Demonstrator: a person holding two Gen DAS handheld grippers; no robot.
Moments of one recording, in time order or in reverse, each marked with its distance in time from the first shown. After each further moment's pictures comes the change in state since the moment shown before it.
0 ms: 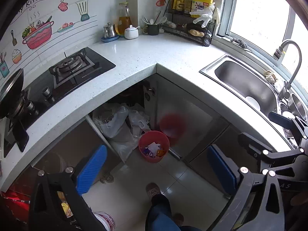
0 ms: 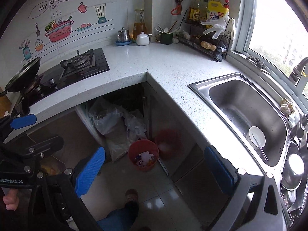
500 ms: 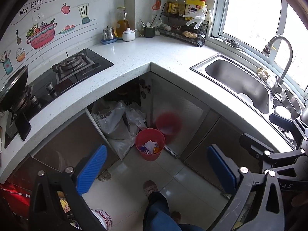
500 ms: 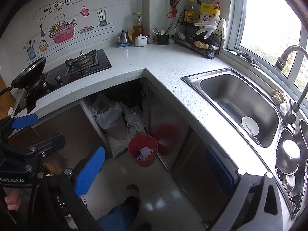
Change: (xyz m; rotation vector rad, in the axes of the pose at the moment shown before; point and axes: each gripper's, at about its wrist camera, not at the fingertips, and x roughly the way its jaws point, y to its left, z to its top) left arm -0.033 -0.028 -0.039 -0.012 -0.029 -0.001; right arm -0.030 -0.002 -0.029 0.018 -0.022 -0.010
